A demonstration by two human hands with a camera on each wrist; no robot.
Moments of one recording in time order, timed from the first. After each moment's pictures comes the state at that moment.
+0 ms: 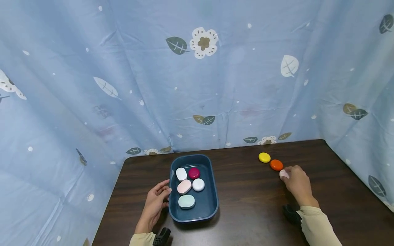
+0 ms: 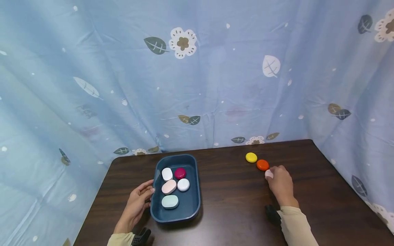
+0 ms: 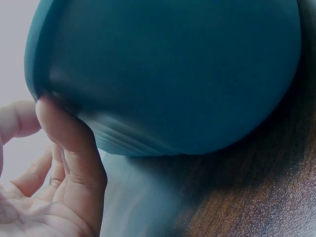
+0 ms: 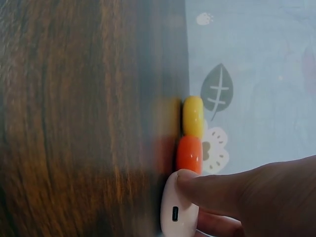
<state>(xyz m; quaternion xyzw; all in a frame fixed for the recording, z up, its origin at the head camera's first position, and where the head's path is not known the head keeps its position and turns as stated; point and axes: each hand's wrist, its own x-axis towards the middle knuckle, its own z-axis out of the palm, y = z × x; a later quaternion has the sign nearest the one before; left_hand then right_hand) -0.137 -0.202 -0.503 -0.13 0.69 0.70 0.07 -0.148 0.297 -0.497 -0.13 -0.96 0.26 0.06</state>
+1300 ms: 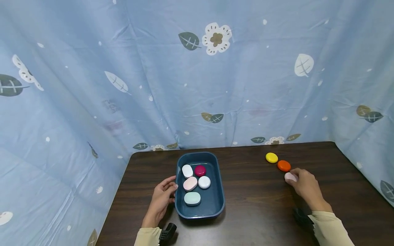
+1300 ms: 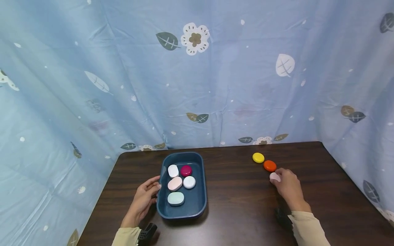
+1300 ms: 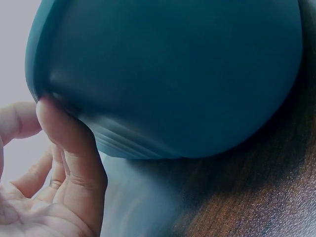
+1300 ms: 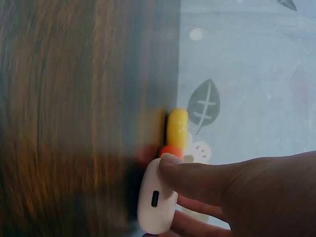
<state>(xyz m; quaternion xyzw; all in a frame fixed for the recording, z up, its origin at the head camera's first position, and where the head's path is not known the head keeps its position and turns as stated) -0.136 -0.204 -0.502 -0.12 0.69 0.71 0.07 -0.145 0.300 -0.492 -0.11 -0.96 0.27 0.01</state>
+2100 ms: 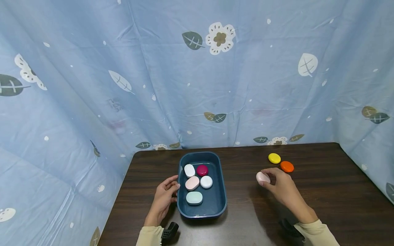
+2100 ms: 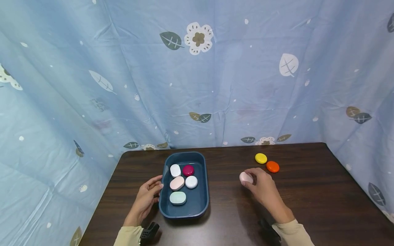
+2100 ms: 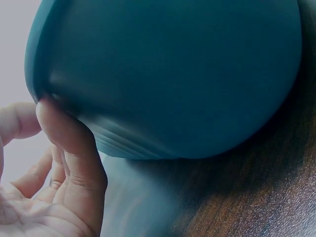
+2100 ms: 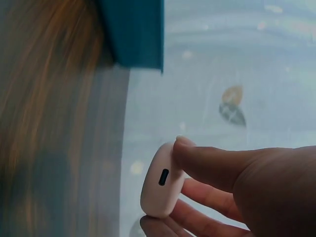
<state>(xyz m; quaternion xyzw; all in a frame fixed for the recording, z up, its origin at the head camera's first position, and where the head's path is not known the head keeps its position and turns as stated) -0.135 -0.203 -0.502 -0.11 0.69 0.72 0.07 -0.123 0.206 -0.456 0.06 -0.94 0.33 0.08</state>
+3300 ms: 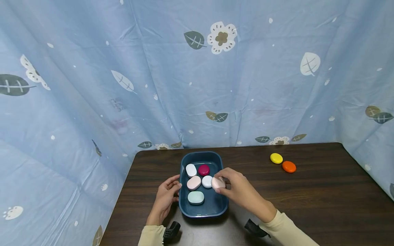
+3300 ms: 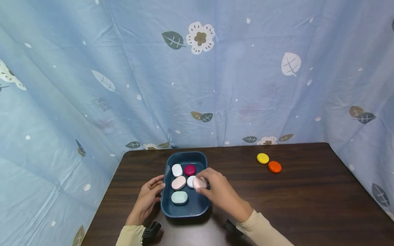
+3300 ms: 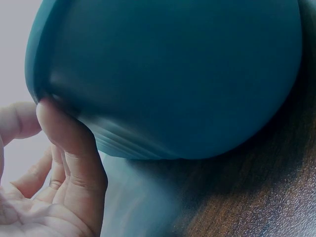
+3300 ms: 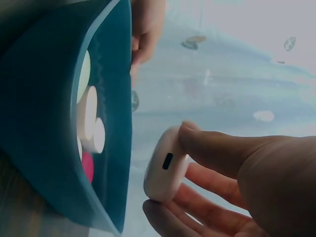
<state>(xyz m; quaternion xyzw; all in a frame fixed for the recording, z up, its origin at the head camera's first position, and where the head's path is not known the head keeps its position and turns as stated) -0.133 -0.202 -0.501 -0.11 0.69 0.72 0.07 -0.123 0.080 -0.427 0.24 -0.89 0.40 0.03</state>
